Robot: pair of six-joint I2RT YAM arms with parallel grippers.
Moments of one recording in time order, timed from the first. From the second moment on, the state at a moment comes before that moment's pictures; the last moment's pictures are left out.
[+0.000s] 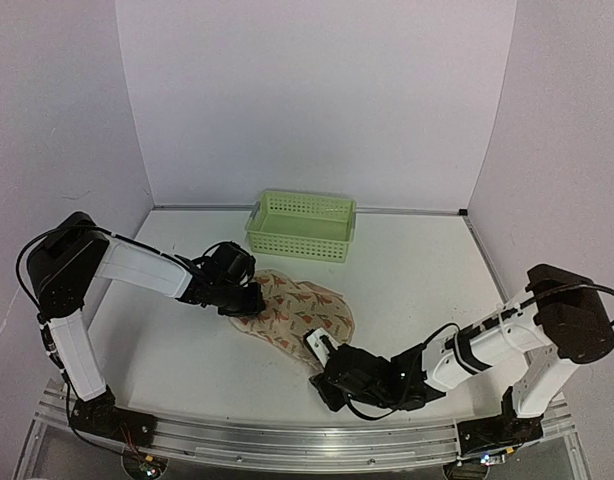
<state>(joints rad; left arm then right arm) -0.76 1.82 0.95 -0.04 0.03 -0.67 1.36 1.70 0.68 0.17 0.39 0.46</state>
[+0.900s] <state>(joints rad) -0.76 1.82 0.95 -0.04 0.03 -0.67 1.36 1.88 0.83 0.08 0.54 0.42</state>
